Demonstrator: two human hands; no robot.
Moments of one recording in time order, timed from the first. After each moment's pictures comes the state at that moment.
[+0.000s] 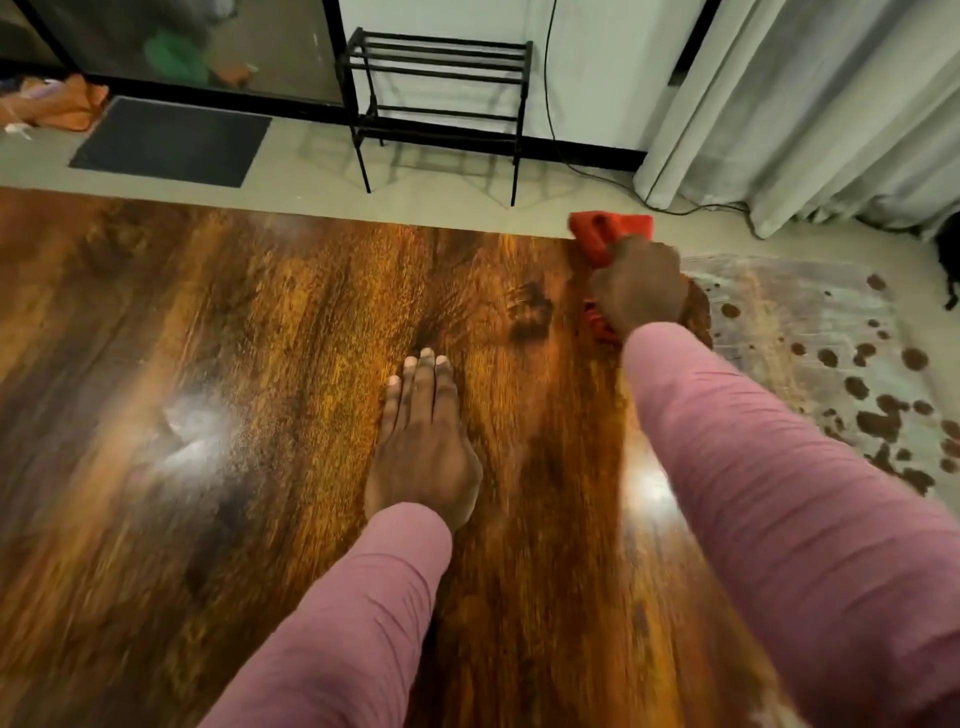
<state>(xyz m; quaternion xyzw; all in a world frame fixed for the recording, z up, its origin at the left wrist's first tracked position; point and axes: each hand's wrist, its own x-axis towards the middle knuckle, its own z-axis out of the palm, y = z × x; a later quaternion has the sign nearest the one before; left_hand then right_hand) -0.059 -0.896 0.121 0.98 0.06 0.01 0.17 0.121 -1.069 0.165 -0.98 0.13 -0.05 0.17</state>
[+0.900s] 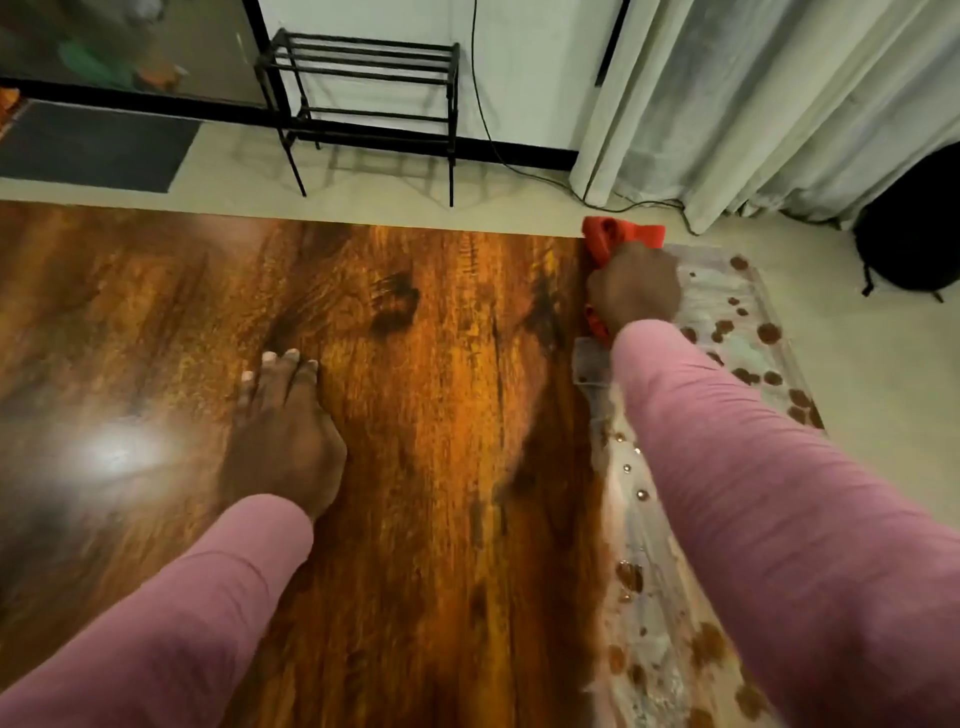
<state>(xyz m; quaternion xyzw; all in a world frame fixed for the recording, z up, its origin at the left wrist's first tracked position) -0.051 -0.928 0.130 0.98 0.13 0.05 0.17 0.121 -1.205 0.173 -0.97 0.20 -0.05 0.15</state>
